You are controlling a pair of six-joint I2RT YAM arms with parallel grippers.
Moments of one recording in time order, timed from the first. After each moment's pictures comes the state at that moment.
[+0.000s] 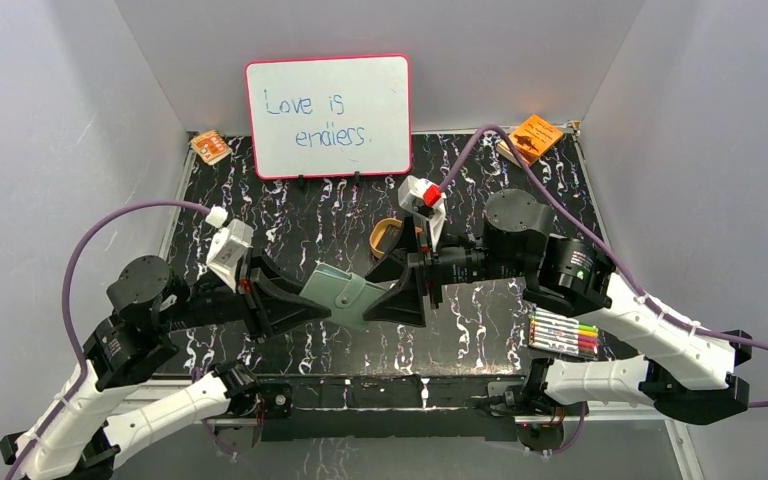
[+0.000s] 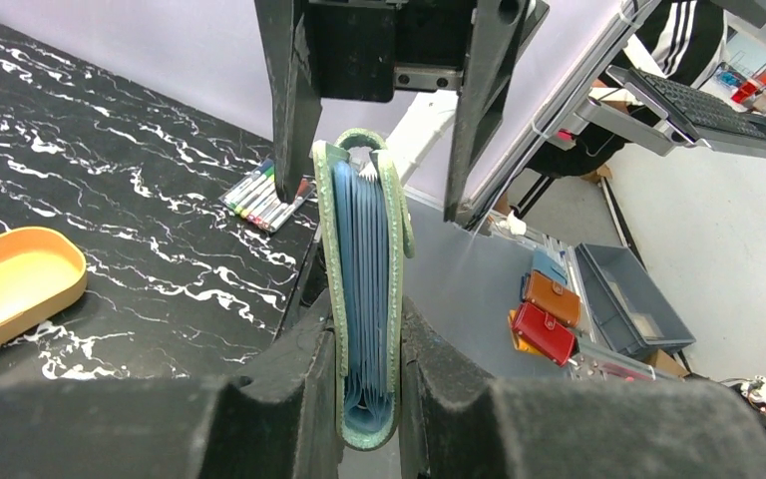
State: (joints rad) left arm -0.89 0.59 1.14 -0.50 0.52 -0.43; right arm 1.17 1.08 1.46 -0.48 -0.49 0.33
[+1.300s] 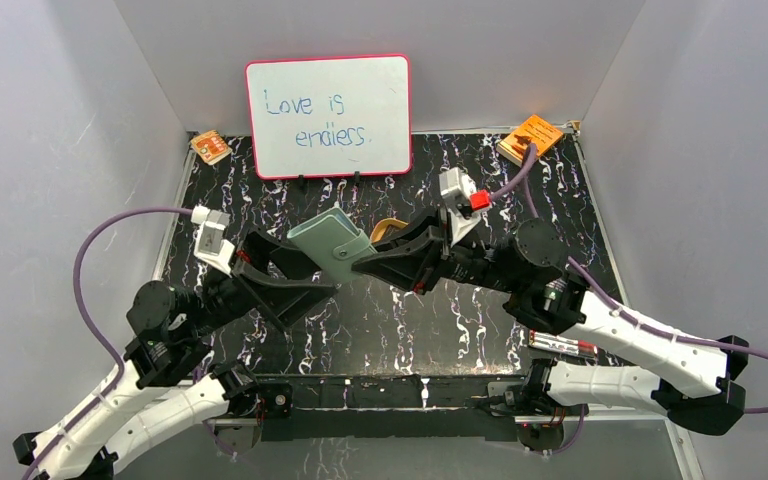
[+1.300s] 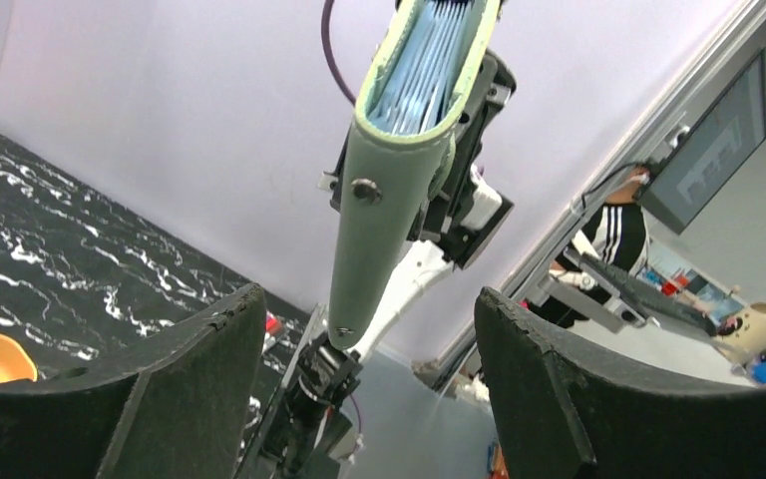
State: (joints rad) left arm -0.89 0.48 0.83 0.05 0.30 -0.70; right arm 1.17 0.98 1.12 0.17 -0.32 0.36
